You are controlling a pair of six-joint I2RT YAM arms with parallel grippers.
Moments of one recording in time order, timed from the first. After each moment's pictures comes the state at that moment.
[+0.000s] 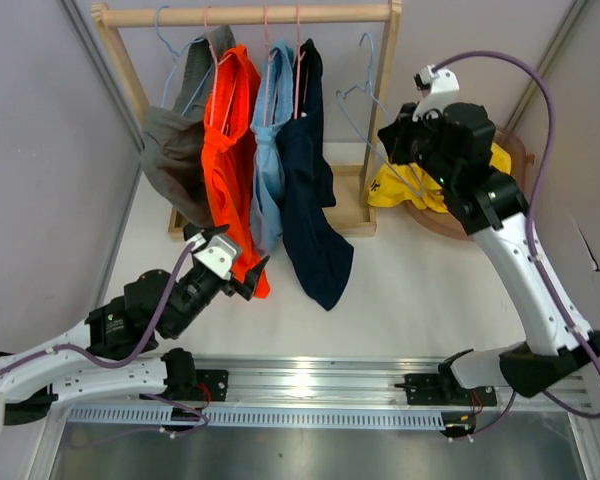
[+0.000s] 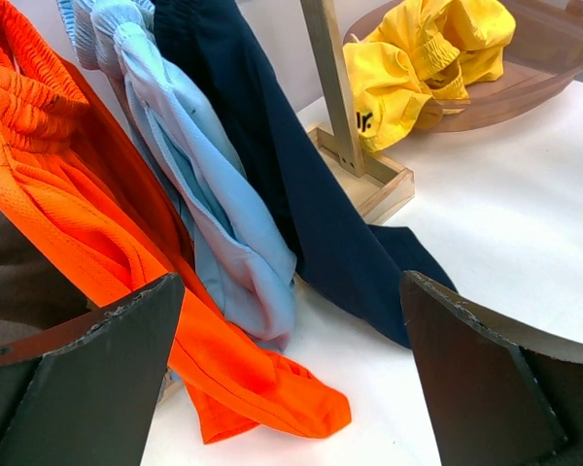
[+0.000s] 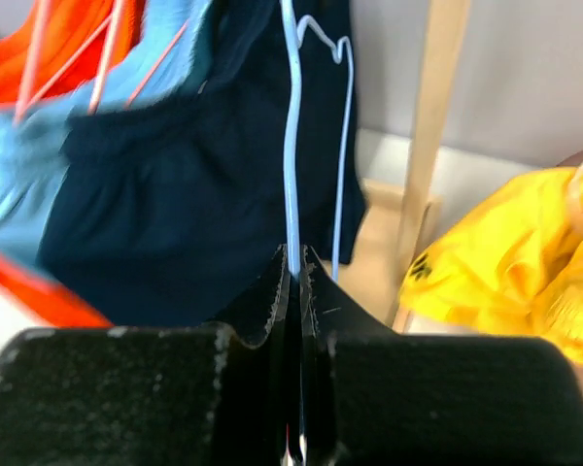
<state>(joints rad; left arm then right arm) -1.24 0.61 0.91 -0.32 -0.64 0.24 0.47 1.33 1.73 -0.53 0.01 0.17</state>
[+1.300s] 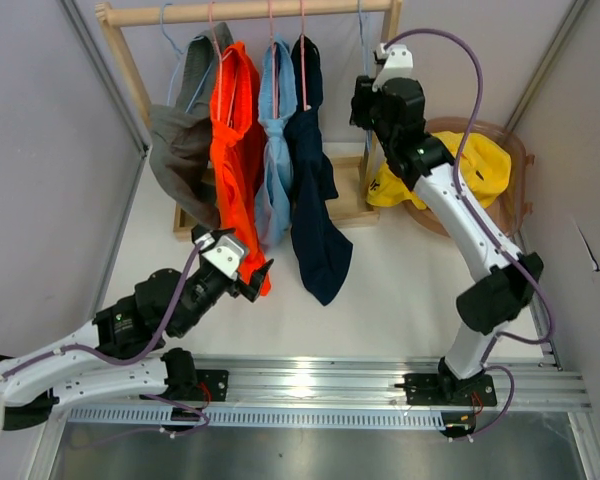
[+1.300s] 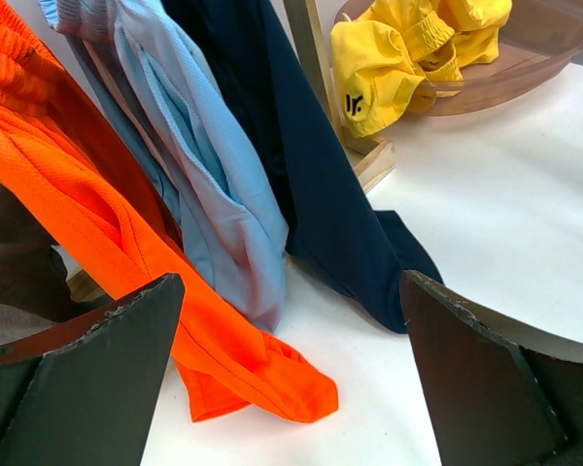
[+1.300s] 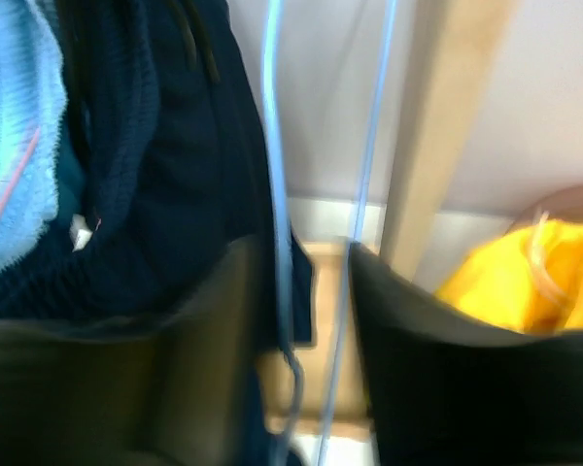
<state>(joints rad) -1.20 0.61 0.86 -0.31 -0.59 0.21 0.48 1.82 2.01 -0.26 0.27 0.13</state>
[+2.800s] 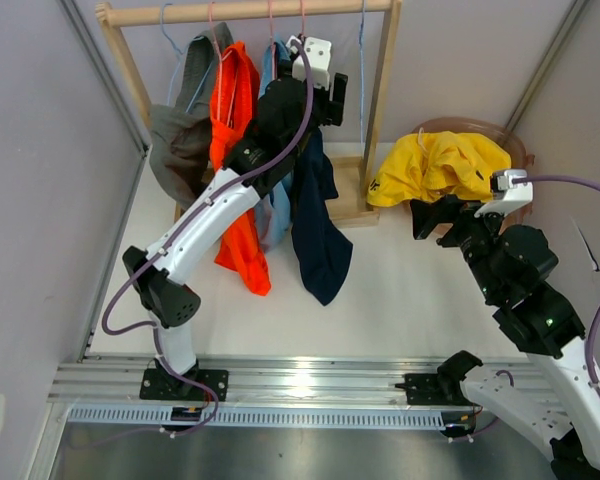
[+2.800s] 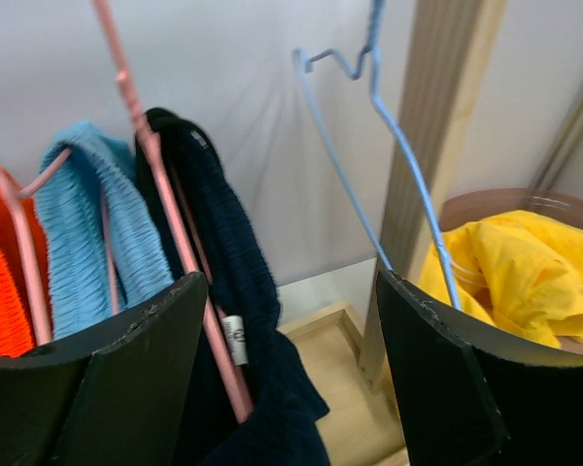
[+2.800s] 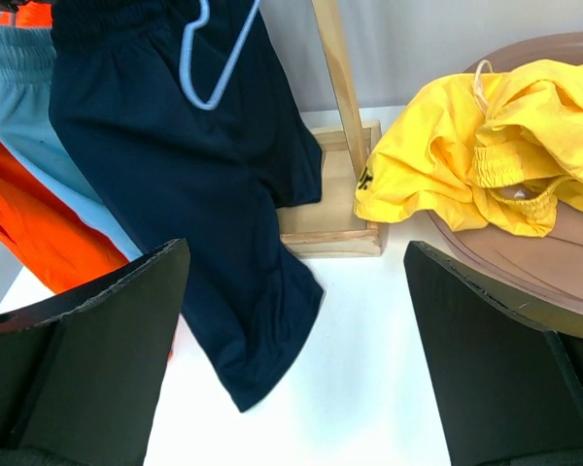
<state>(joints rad) -0.73 1.85 2.15 -0.22 -0.38 0.05 0.59 0.71 1.14 -0.45 0.35 0.28</state>
